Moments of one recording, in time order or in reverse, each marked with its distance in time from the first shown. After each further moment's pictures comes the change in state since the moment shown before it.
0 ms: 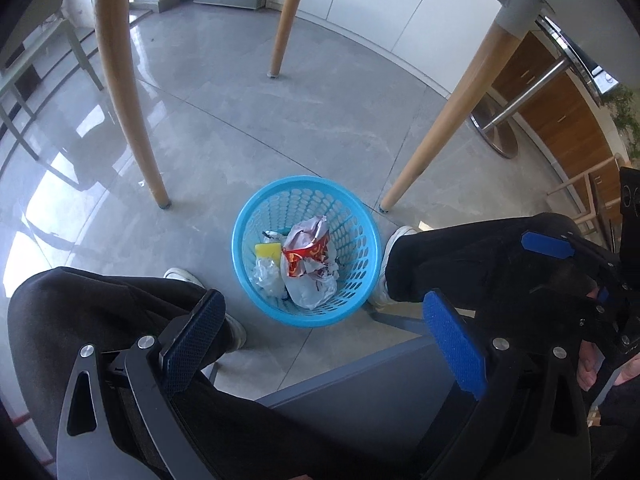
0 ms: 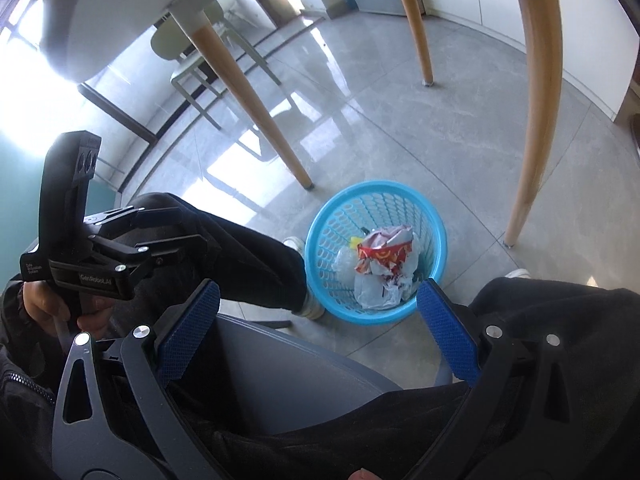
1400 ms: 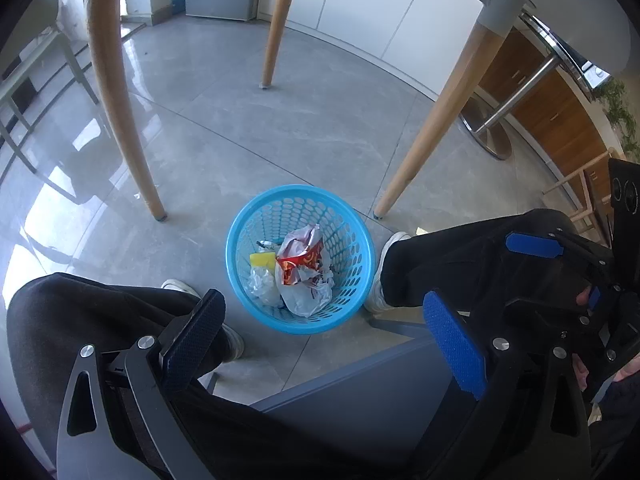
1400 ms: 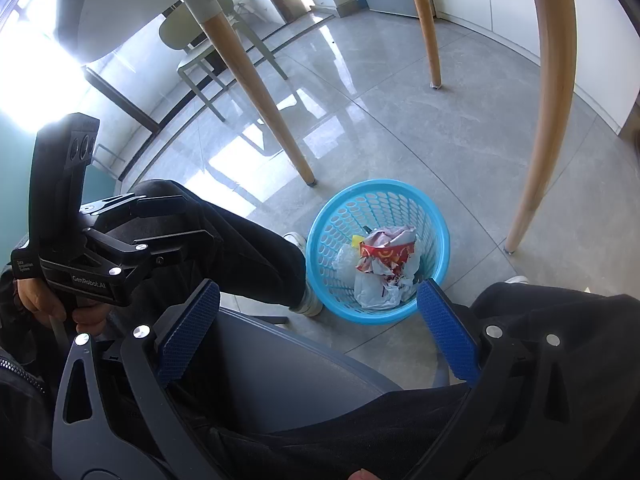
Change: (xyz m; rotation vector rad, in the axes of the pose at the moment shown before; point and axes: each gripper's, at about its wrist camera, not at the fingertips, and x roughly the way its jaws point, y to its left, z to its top) left arm -0.007 -0.009 -0.006 0.025 -0.039 -0.007; right arm 0.001 0.014 -0.001 -0.042 0.026 -0.007
